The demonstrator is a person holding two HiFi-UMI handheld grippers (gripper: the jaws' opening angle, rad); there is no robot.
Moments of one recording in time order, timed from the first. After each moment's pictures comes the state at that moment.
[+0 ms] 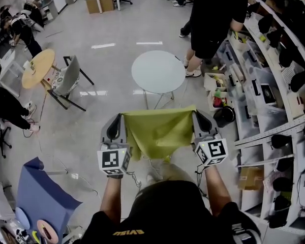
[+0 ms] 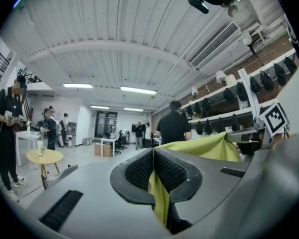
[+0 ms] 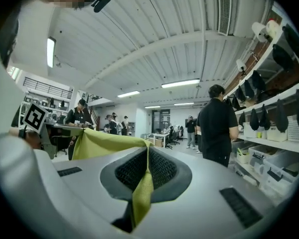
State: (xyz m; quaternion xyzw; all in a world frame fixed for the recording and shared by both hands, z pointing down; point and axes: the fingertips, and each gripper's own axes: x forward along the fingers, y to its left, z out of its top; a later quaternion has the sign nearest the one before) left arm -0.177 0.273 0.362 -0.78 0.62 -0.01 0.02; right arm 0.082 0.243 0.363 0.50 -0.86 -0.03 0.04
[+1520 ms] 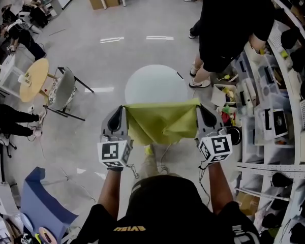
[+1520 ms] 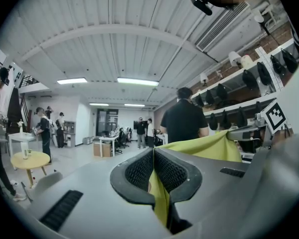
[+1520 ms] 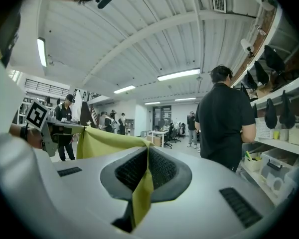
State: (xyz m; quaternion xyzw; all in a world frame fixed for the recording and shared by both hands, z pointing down) left arm -0.092 -0.062 0.369 -0.77 0.64 -0.04 0.01; right arm 0.169 -0.098 0.373 0.48 -0.88 -0.01 0.04
